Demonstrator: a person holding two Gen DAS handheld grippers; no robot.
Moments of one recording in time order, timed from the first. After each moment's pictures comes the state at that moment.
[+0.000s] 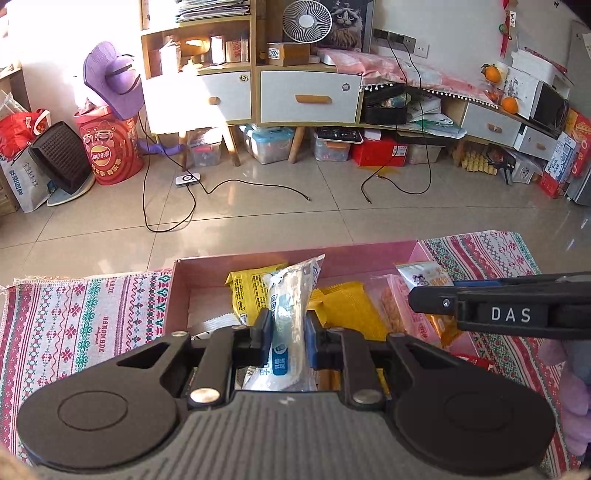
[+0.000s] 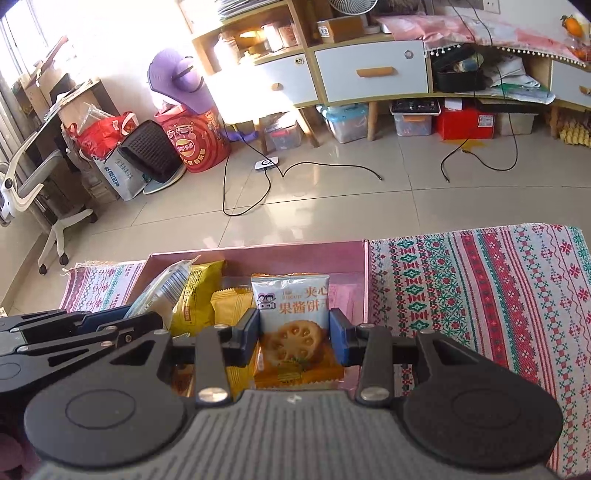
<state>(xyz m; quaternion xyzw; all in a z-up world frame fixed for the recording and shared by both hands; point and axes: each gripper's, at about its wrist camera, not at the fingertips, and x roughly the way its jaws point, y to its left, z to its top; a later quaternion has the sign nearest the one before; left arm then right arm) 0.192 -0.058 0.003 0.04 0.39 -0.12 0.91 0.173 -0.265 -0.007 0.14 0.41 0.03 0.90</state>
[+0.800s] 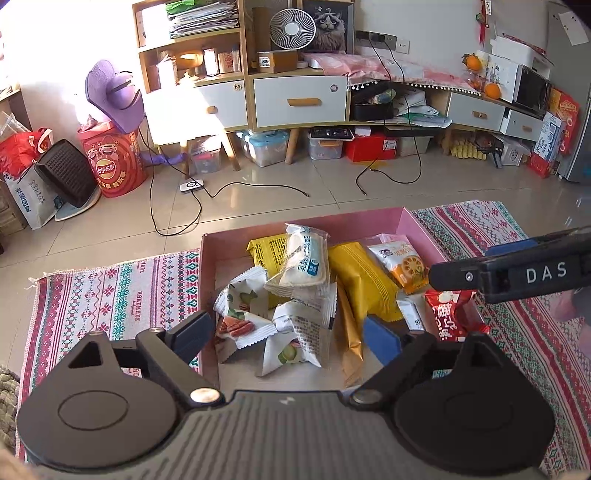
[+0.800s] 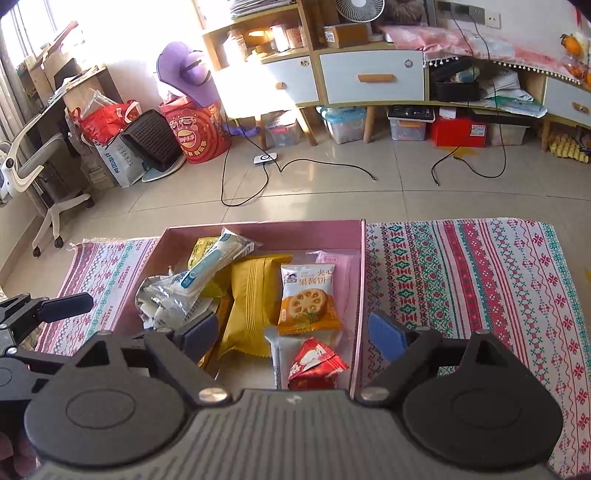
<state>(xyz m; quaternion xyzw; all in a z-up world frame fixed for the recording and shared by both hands) 0.136 -0.033 0.011 0.08 0.38 -0.13 0.91 0.128 -0.246 0.014 0.10 0.42 0.02 0.90</state>
